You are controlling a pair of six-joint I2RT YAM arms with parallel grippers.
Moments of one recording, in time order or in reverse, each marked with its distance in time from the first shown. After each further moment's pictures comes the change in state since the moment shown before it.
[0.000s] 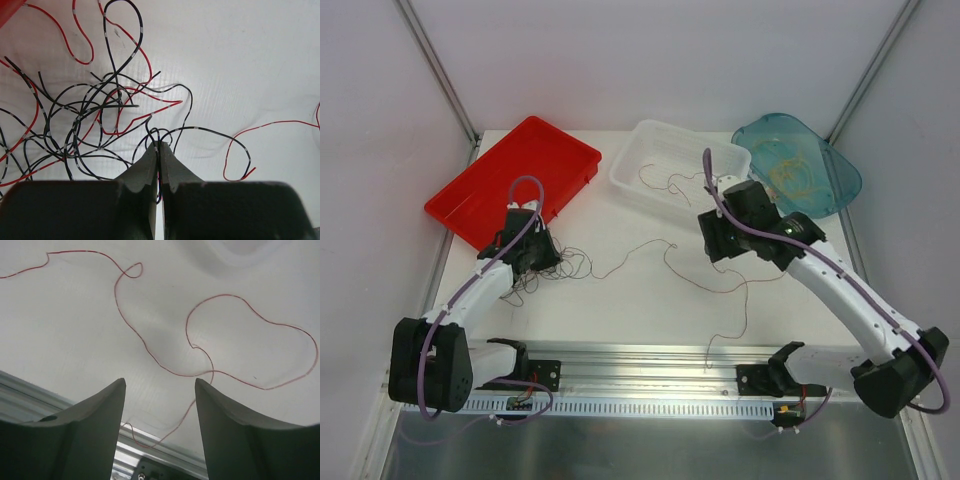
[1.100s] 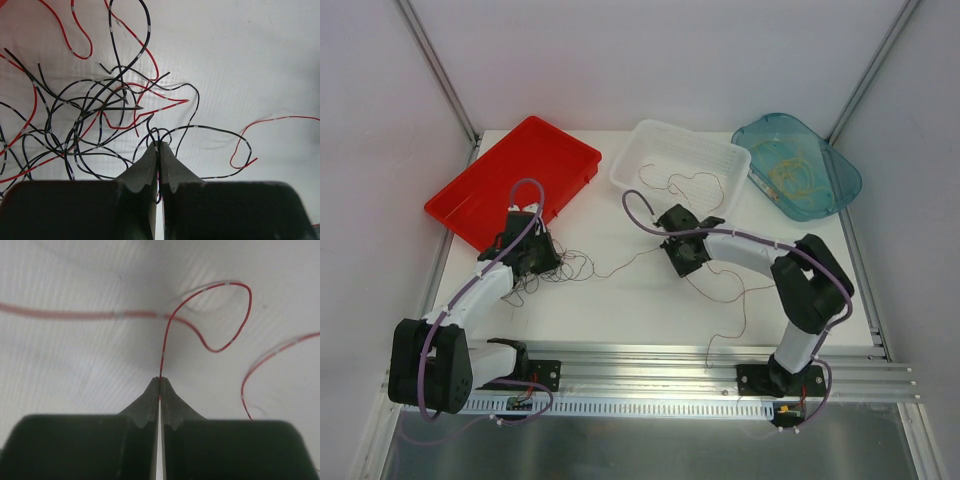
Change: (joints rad) left arm 0.000 -0.007 -0.018 -0.006 0.019 0.002; right arm 0.119 0.634 -0.070 0.359 -0.044 0.013
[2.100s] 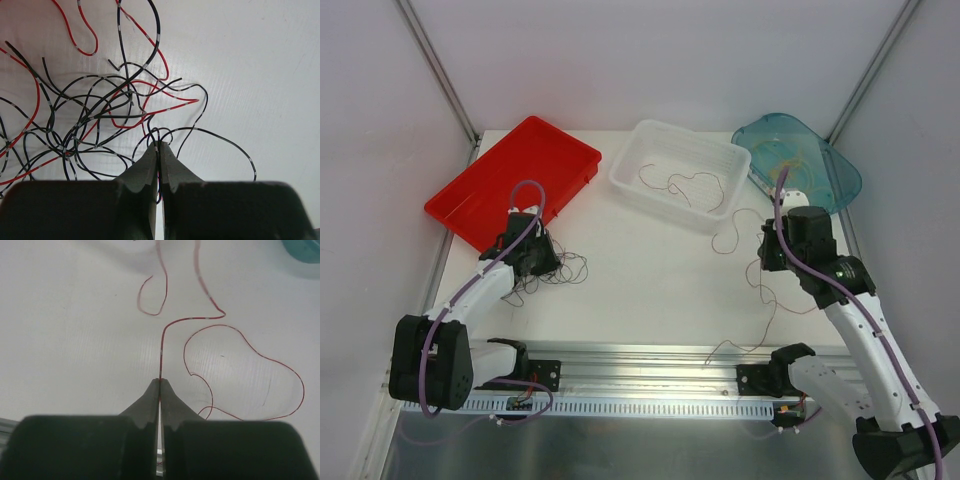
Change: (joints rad) left arm 0.000 0.018 -0.010 -0.001 -0.018 -0.008; right arm -0.394 -0.936 -0.183 -0.250 -0.025 -0.007
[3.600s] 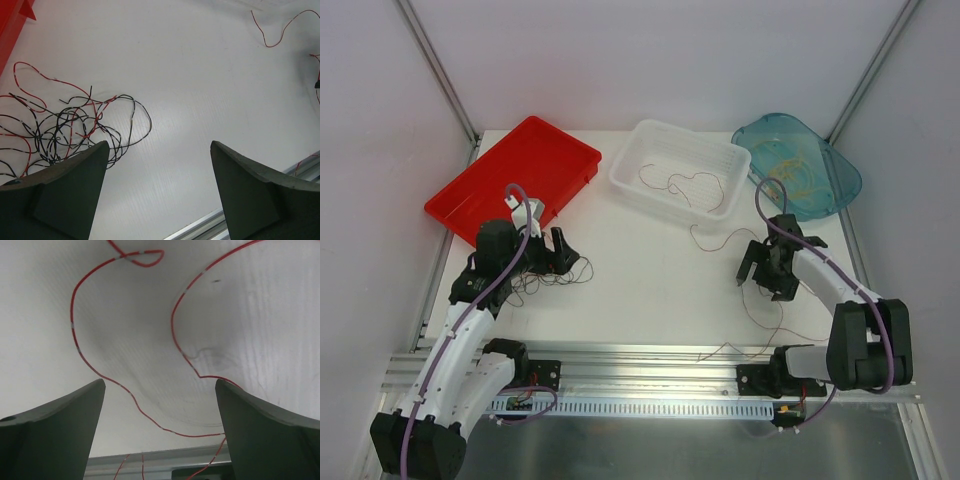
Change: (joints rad) left arm 0.000 -0.431 0.023 -0.089 0.256 0.273; right arm -0.227 0.451 -0.225 0.097 -0.019 0.354
